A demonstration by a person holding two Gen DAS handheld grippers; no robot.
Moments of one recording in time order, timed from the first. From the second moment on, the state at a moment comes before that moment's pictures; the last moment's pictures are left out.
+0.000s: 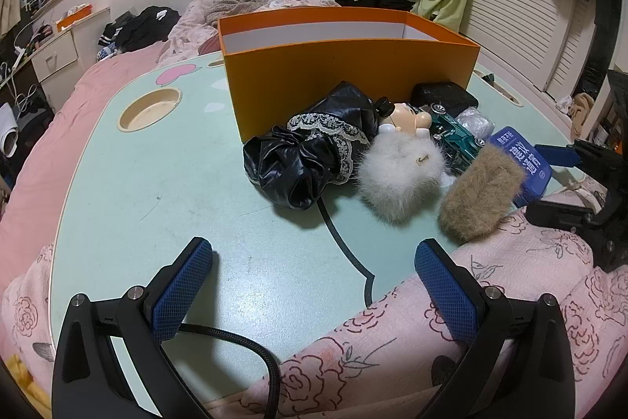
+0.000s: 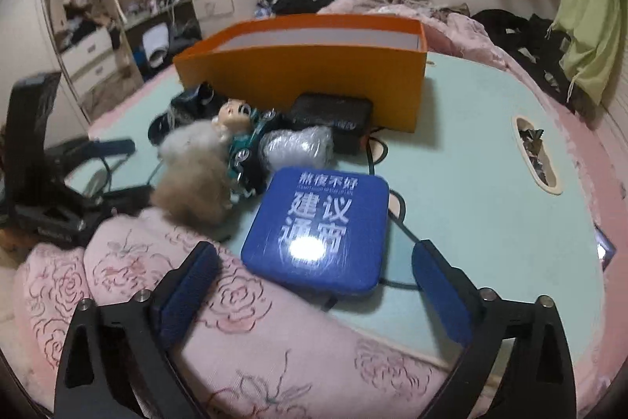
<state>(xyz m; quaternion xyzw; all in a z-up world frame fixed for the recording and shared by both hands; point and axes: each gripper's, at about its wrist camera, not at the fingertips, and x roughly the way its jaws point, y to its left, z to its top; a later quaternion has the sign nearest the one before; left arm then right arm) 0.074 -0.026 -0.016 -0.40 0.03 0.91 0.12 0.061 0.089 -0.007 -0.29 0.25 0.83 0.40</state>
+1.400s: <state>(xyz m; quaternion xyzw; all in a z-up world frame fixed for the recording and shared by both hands) -0.116 0.067 0.081 -0.53 -0.02 0.81 0.24 0.062 0.090 -0.005 -0.28 0.24 0.84 0.40</state>
